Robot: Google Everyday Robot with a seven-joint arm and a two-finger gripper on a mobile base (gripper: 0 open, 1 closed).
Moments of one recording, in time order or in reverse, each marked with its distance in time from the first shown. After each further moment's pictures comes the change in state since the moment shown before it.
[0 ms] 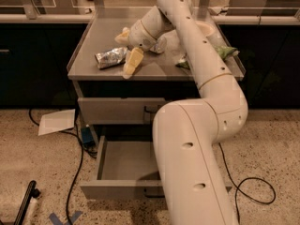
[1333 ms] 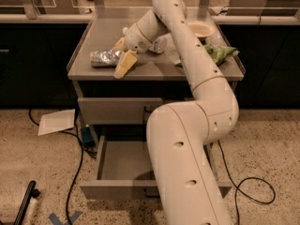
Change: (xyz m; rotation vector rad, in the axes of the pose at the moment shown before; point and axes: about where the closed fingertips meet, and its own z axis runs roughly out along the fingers) arm -0.002 -0.002 0.023 -0.035 -0.021 0.048
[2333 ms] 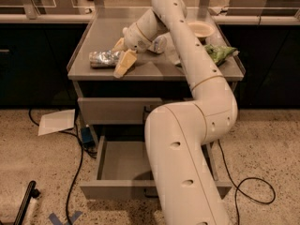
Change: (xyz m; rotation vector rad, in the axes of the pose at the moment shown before) arm -0.003 0.000 -0.002 0.000 0.000 0.000
